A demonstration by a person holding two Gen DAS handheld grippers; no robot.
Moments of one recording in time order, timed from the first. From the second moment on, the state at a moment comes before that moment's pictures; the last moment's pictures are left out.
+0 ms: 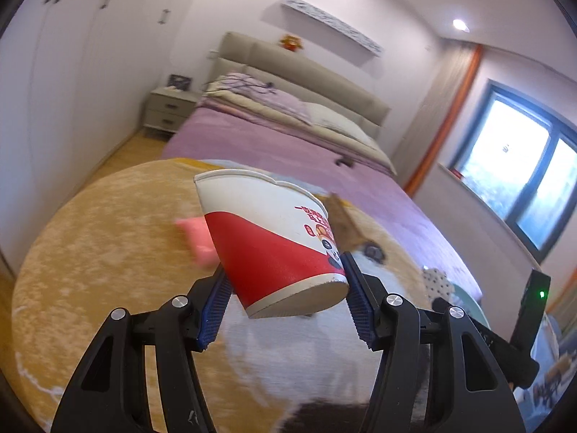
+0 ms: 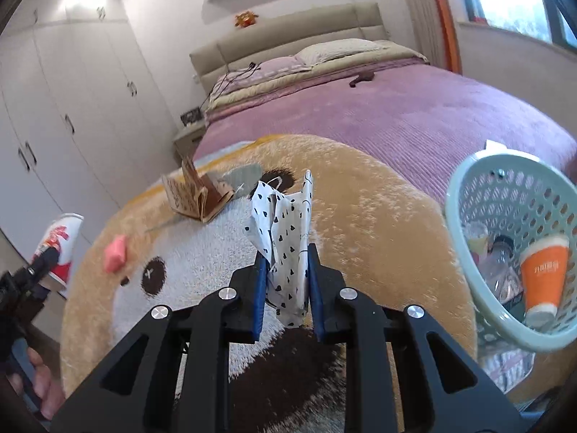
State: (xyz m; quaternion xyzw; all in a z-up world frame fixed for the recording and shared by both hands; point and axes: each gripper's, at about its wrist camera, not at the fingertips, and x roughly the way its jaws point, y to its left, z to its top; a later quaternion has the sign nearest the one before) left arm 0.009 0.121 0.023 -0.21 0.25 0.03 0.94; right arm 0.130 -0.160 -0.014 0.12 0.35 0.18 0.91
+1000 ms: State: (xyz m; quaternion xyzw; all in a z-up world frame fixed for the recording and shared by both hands) left arm 0.173 -0.187 0.011 -0.09 0.40 -0.30 0.86; right arm 0.169 -0.381 -0.026 0.25 0.42 0.02 0.87
